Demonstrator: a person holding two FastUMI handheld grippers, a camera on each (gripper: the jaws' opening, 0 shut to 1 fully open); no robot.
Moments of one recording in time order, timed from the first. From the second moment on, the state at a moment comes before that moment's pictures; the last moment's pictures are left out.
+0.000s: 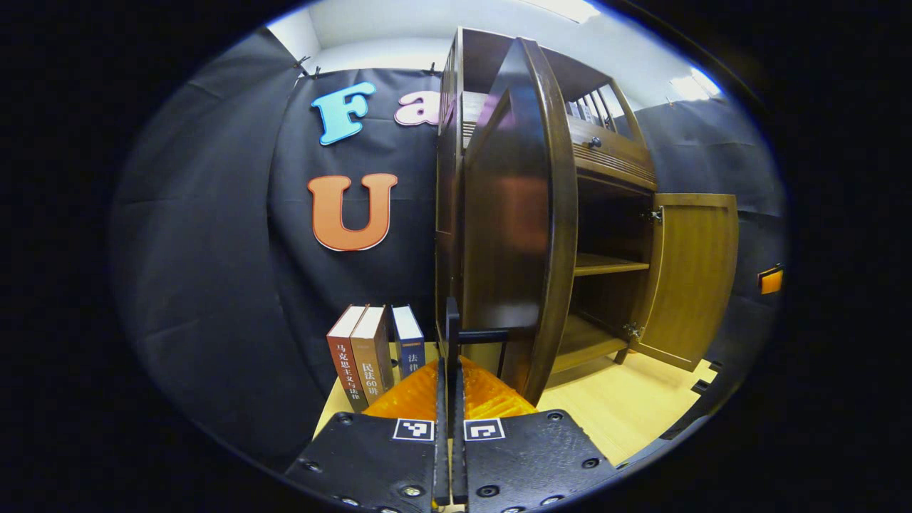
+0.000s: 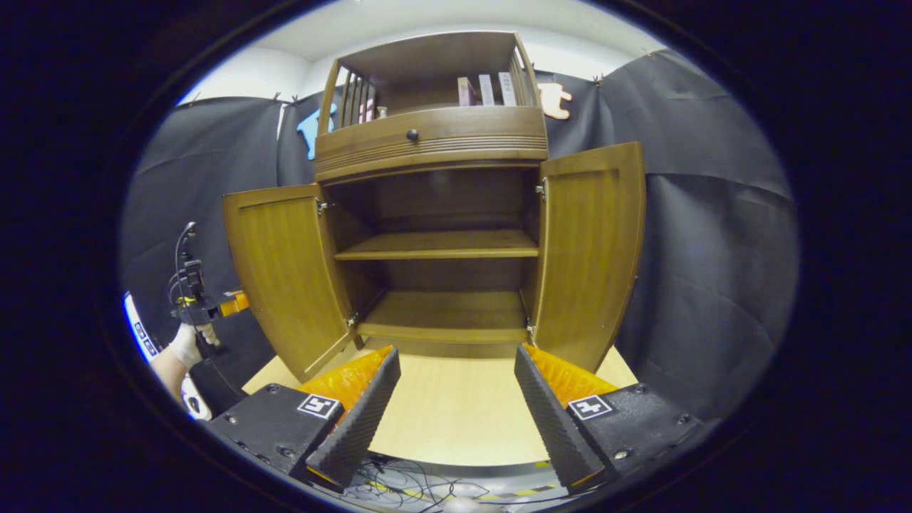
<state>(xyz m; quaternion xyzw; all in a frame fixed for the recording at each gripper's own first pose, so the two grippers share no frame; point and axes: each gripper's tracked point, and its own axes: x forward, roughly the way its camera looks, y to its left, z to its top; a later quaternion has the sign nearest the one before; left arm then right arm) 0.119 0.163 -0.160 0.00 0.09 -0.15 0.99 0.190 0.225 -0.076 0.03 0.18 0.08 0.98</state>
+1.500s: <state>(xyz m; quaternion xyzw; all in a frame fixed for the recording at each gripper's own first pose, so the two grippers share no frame) -0.019 0.098 -0.061 0.03 0.06 0.02 1.00 0.212 0.200 -0.032 0.04 0.10 0.04 0.99</state>
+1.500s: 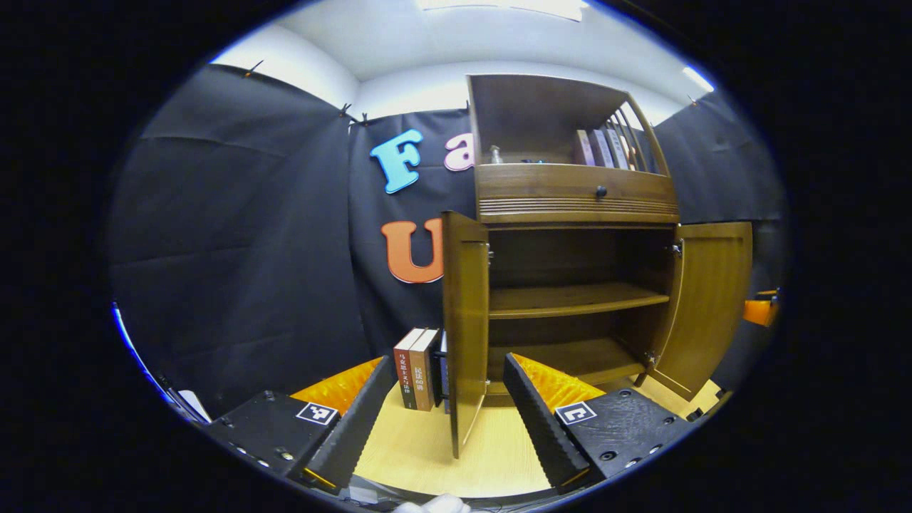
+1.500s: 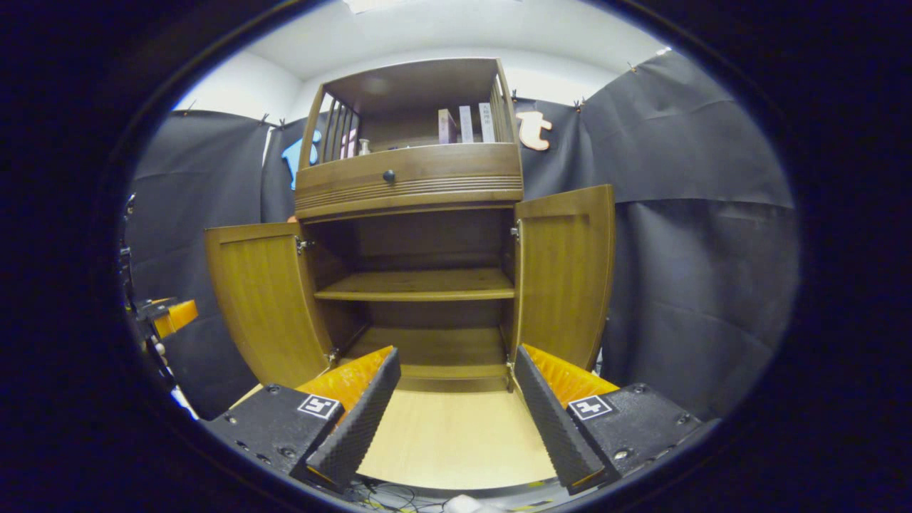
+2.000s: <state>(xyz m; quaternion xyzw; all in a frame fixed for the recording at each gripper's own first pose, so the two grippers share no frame) -0.021 0.030 -0.067 0.02 0.06 -0.03 1.00 0.213 0.188 -0.029 0.04 0.09 0.02 0.99</state>
